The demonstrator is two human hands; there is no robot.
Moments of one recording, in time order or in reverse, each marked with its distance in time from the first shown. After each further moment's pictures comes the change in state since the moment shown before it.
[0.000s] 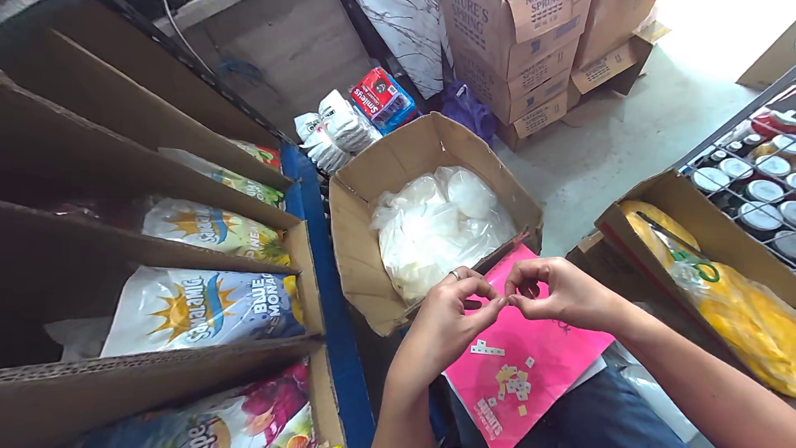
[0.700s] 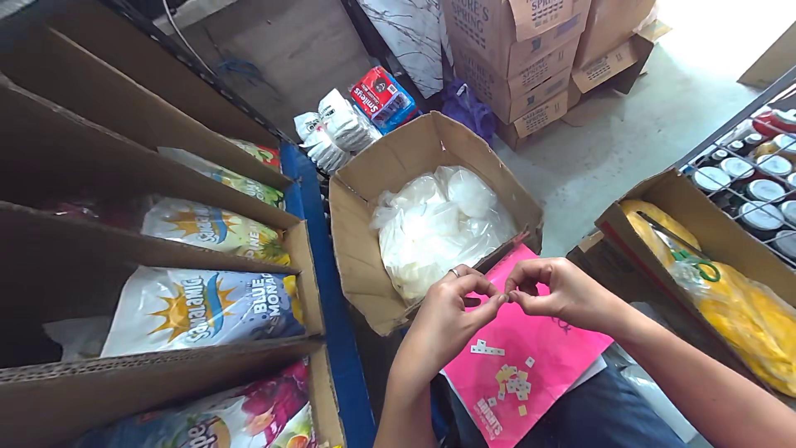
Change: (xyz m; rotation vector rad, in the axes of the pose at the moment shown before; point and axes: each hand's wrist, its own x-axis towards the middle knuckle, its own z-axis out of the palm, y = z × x) left_hand 0.004 -0.002 0.001 0.014 0.004 -0.027; right_hand -0.002 0.003 0.002 0.029 0.044 0.028
